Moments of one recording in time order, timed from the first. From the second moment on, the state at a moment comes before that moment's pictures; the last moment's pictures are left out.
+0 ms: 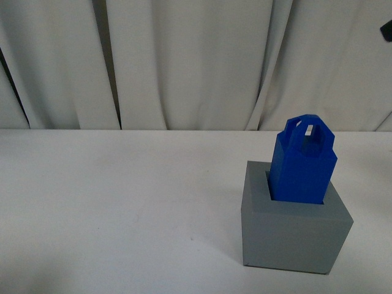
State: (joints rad) left arm 0.00 0.00 0.02 0.00 0.00 0.00; right arm 0.07 1.33 1.26 -0.62 -0.60 -0.72
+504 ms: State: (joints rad) left arm 0.00 0.00 0.02 0.00 0.00 0.00; right arm 0.06 0.91 0.37 0.53 0.05 -0.02
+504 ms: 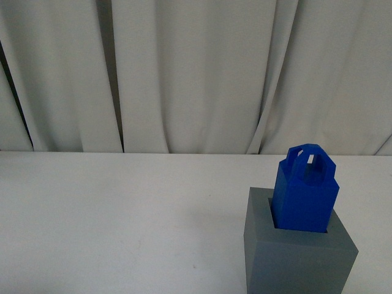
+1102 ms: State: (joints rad) left arm 0.00 0.00 0.02 0.00 0.00 0.00; right arm 0.00 0.55 0.07 0.47 0.00 -0.01
